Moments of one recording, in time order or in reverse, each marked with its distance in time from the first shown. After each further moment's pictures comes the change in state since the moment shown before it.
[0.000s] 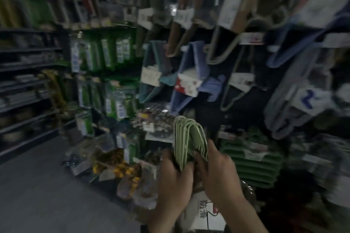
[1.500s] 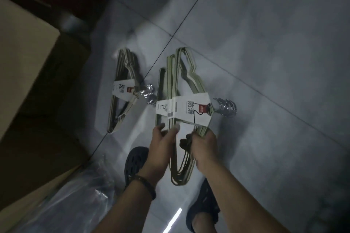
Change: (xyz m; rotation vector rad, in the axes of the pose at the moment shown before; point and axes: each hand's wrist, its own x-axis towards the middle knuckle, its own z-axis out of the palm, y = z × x) left_hand -0.455 -0.810 -0.391 -0.609 1.603 -1.181; right_hand -0.639 -0.017 0.881 -0.005 -1.752 0.364
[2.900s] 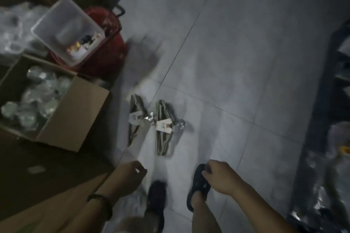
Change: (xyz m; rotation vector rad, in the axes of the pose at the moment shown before) left_hand -0.324 0.107 -0.123 1.315 -0.115 0.130; right_hand -0.319 -0.052 -0.225 -0.898 -0.325 -0.224
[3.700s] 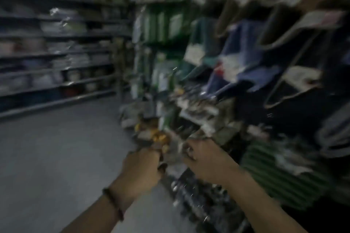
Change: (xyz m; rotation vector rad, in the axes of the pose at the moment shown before) left_hand -0.586 0.258 0.084 0.848 0.457 1.435; right_hand -0.710 0.088 0.100 0.153 1.303 0.204
